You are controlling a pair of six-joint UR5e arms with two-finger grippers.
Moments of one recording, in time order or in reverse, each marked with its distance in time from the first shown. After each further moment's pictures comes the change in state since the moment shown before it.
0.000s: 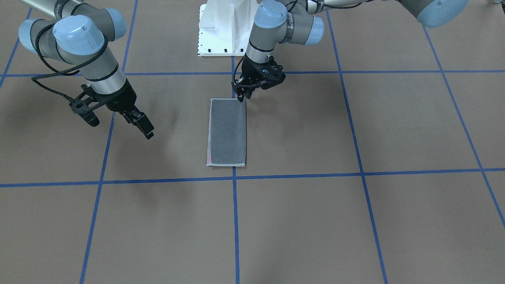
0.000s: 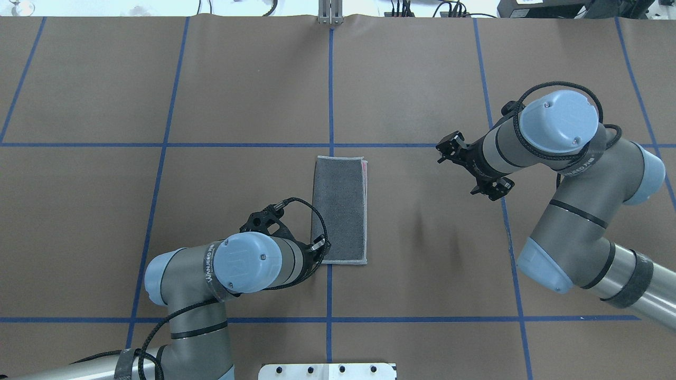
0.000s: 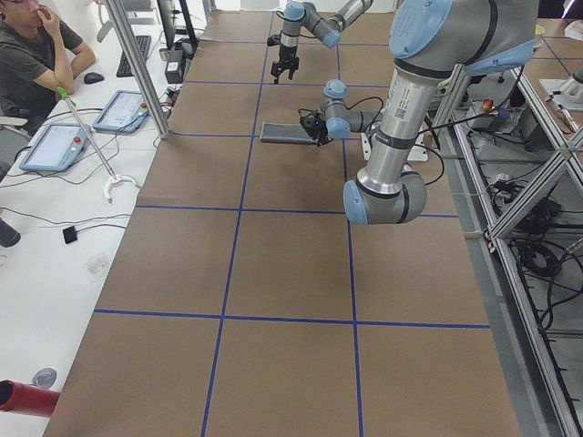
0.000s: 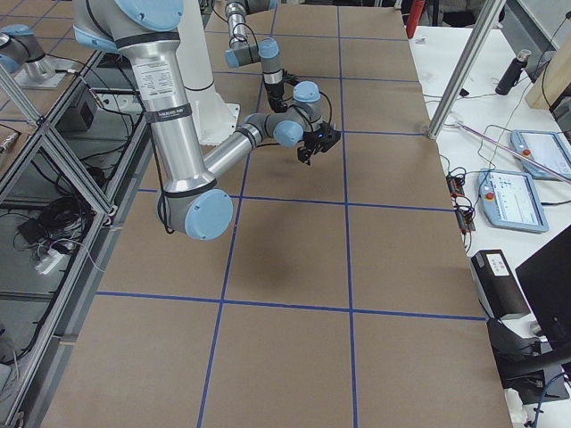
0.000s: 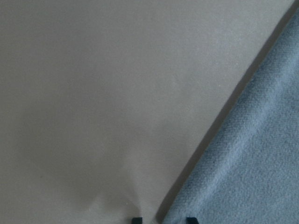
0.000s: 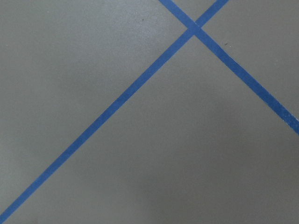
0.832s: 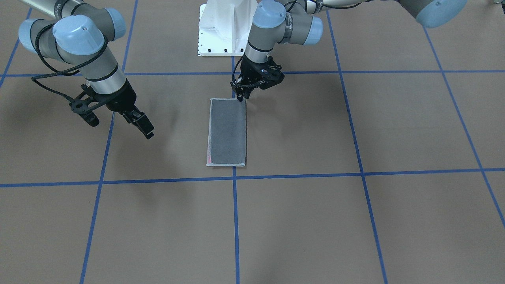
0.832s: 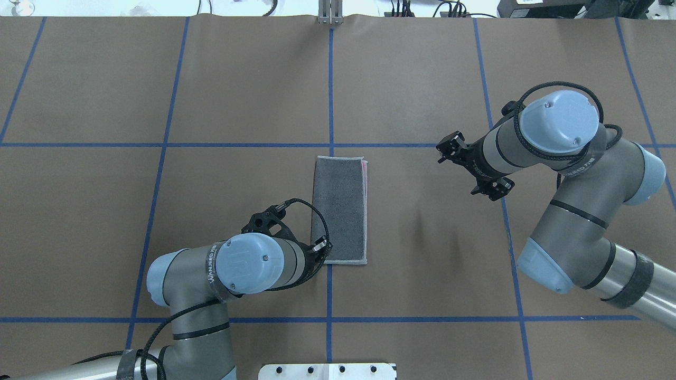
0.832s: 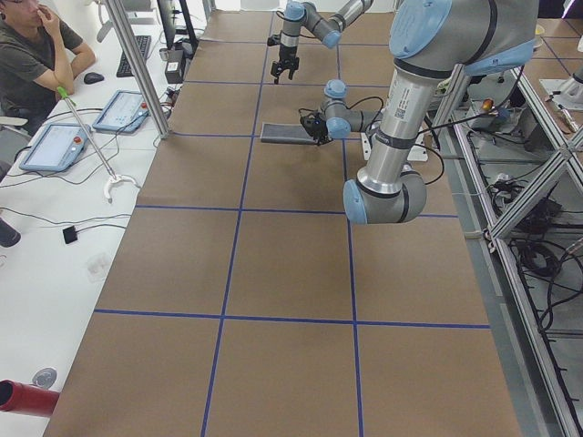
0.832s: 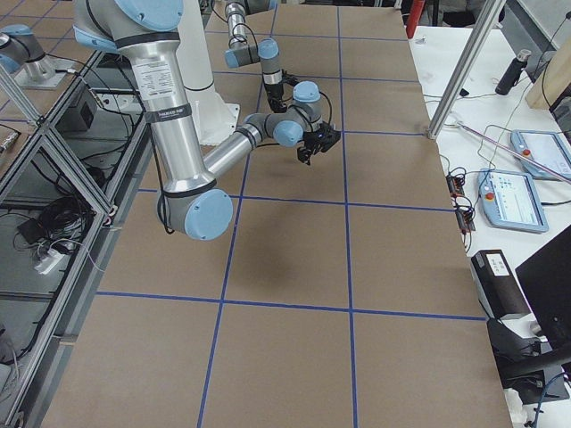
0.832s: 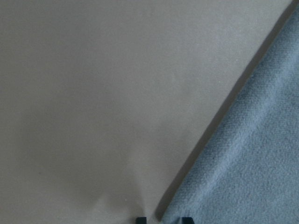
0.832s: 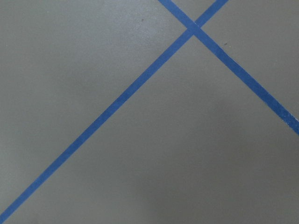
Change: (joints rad) left arm 0.002 -0.011 0.009 0.000 0.000 0.000; right arm 0.000 -0.001 0.000 0.000 0.000 0.001
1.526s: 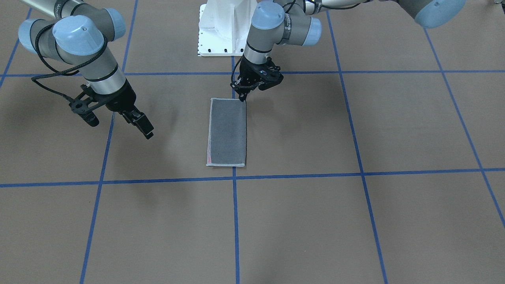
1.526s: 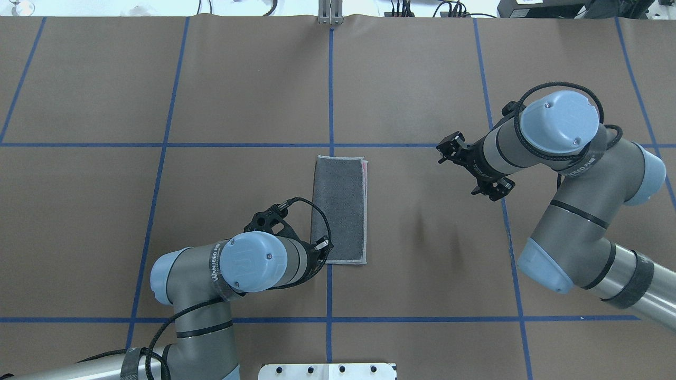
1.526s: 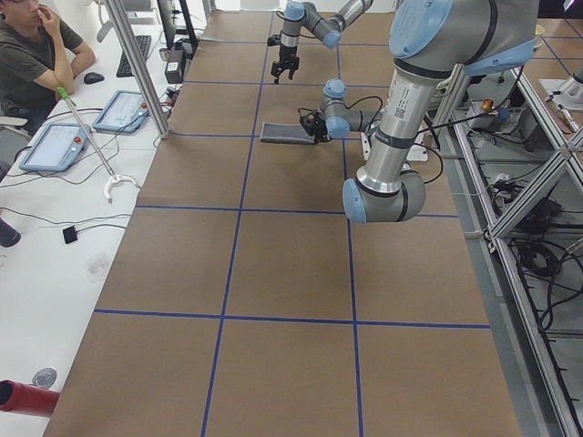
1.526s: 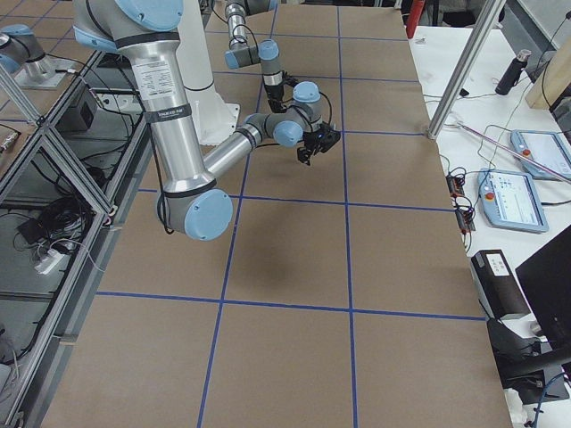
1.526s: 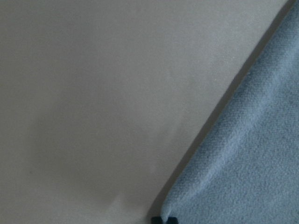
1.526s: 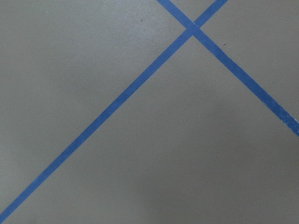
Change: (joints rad) left arm -0.003 -0.005 0.006 0.001 0.000 0.000; right arm 0.000 -0.001 -0.001 0.000 0.001 -0.001
